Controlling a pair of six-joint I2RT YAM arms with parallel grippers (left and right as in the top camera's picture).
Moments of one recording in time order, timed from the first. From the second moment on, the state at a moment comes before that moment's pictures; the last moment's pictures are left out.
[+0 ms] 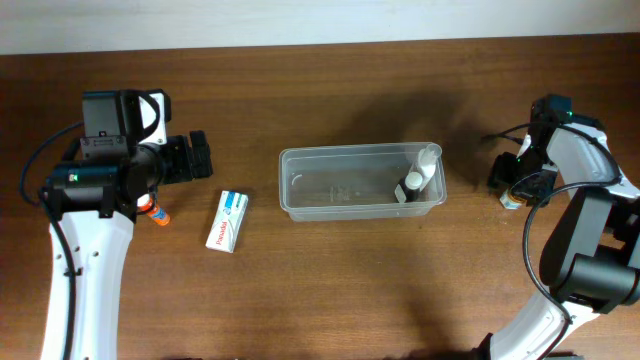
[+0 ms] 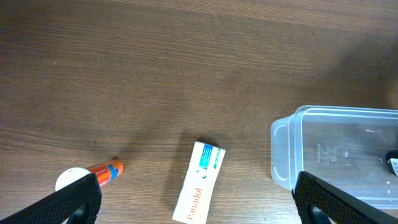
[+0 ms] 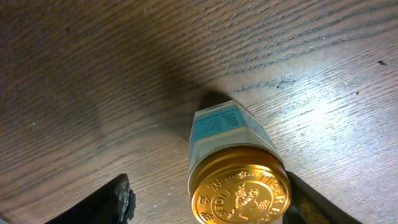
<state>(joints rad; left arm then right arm) 0.02 1.38 1.43 -1.00 0.08 -0.10 -0.31 1.98 1.42 -1.02 0.03 0.18</state>
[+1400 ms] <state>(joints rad) 0.02 1.38 1.43 -1.01 0.08 -0.10 -0.31 1.98 1.41 -0.95 0.05 0.17</state>
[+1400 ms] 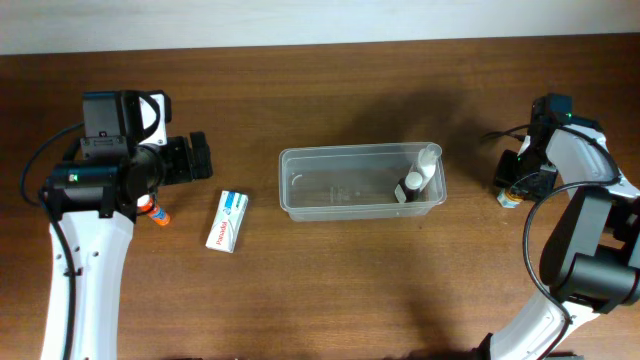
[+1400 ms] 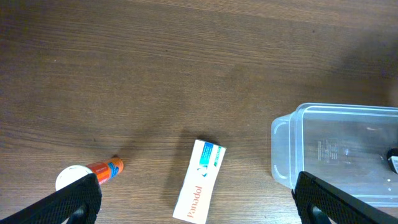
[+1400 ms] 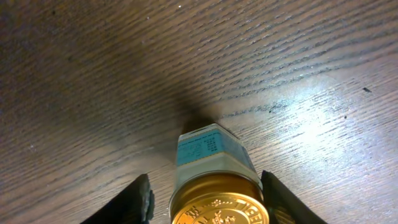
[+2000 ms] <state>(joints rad) 0.02 1.38 1.43 -1.01 0.08 -0.10 -0.31 1.98 1.41 -0.95 0.05 0.16</state>
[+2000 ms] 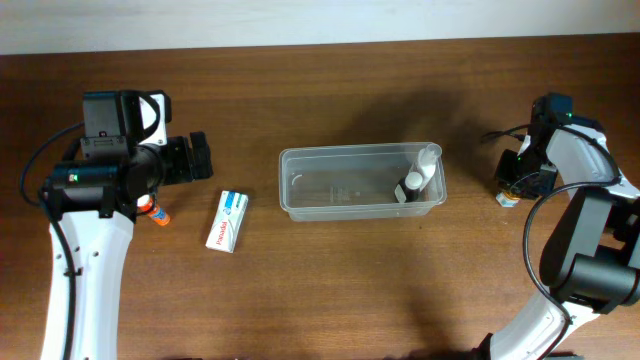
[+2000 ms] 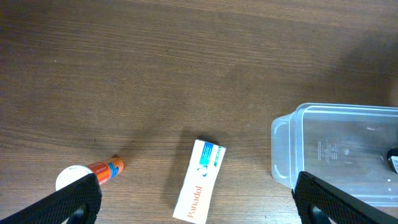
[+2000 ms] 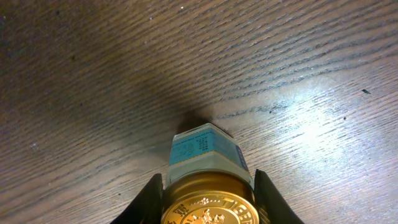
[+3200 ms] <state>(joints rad) 0.02 1.38 1.43 -1.01 0.08 -0.10 0.31 1.77 2.02 -1.44 0.01 0.11</state>
